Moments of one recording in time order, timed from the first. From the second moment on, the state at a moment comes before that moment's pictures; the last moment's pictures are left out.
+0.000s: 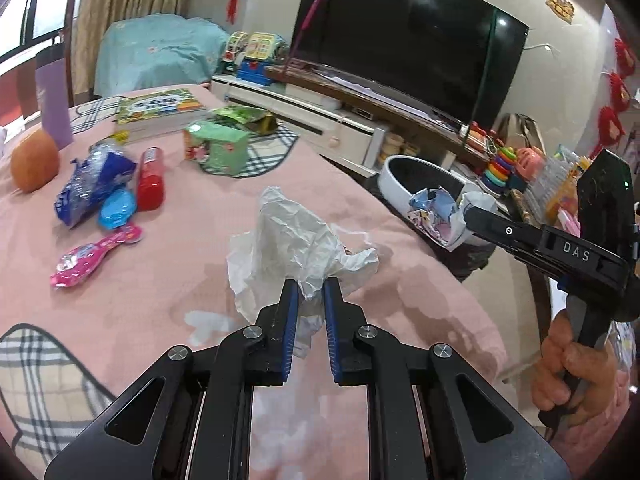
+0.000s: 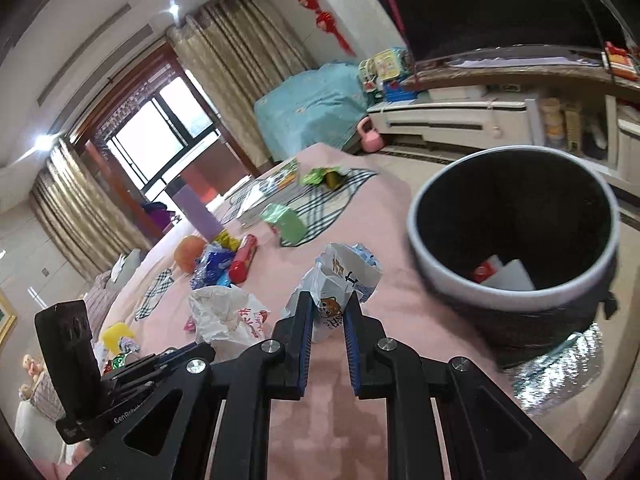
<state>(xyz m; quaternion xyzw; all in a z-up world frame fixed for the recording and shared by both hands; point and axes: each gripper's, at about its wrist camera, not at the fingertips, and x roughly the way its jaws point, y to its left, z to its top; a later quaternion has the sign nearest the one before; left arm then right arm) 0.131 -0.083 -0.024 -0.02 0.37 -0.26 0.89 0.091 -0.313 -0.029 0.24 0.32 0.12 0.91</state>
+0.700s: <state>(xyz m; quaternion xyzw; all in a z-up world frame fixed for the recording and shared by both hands) 0.132 -0.159 -0.002 0.02 0.37 -0.31 0.88 0.056 -0.371 -0.020 0.25 0.29 0.06 0.92</state>
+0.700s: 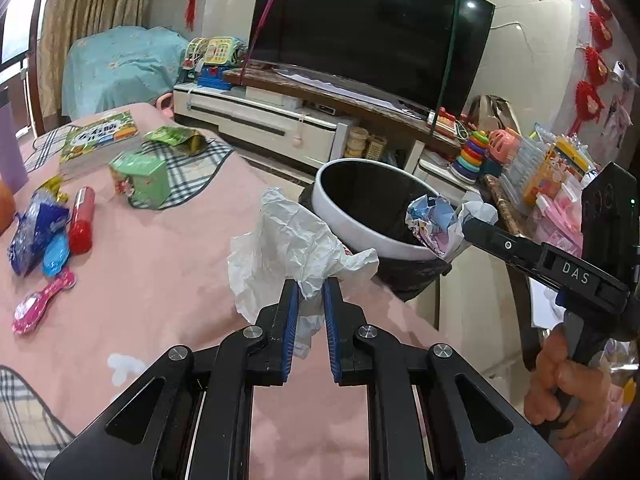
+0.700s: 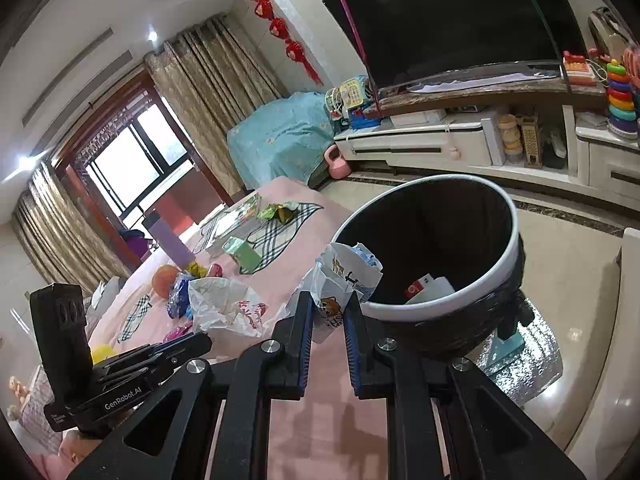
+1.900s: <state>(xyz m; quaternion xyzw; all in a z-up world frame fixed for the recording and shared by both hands) 0.172 -0.258 0.018 0.07 0.35 -0.34 0.87 0.079 -0.429 -0.016 0.23 0.29 0.01 0.93</state>
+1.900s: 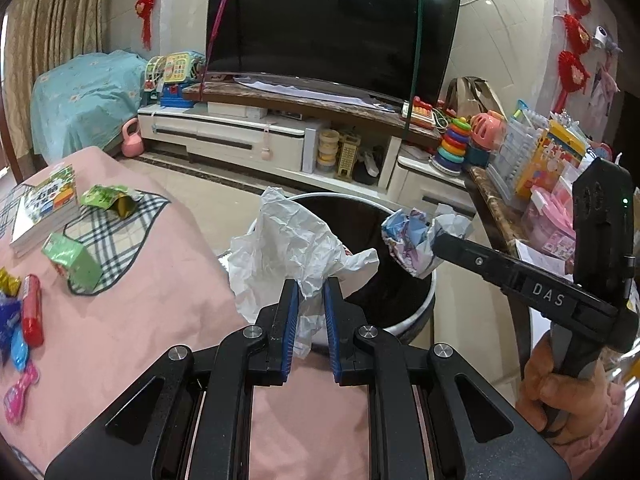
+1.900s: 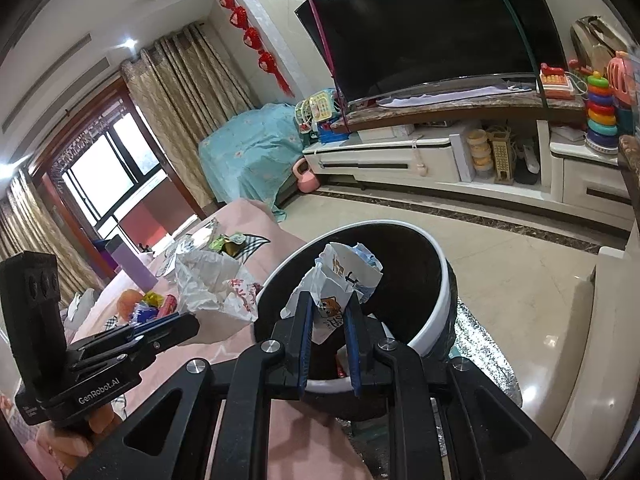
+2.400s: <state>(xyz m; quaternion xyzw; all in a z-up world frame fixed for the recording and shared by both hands) 0.193 -0.282 -0.001 0.08 0.37 -0.34 0.86 0.109 -0.436 -0.026 0.23 0.32 0.01 0.92</state>
